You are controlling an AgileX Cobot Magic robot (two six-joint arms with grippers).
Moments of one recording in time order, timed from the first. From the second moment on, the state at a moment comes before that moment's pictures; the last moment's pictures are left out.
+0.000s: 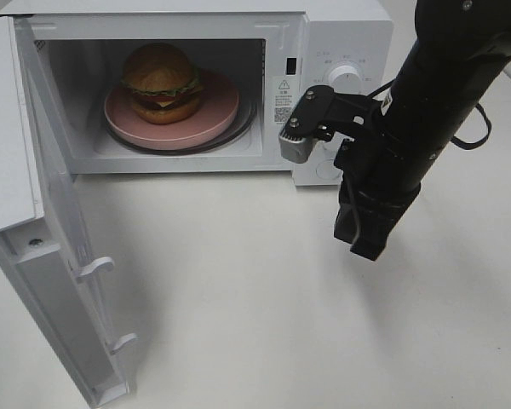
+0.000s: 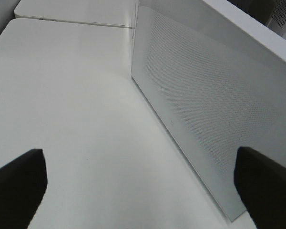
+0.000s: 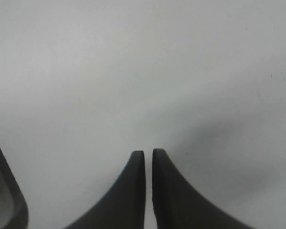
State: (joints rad) left arm 0.02 0.00 -0.50 -0.12 1.04 -0.01; right arm 0.51 1.70 -1.09 0.19 0.81 -0.81
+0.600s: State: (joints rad) left arm 0.02 0.00 -0.50 -0.12 1.04 -0.01; right arm 0.57 1.70 -1.10 -0.02 0.76 -1.29
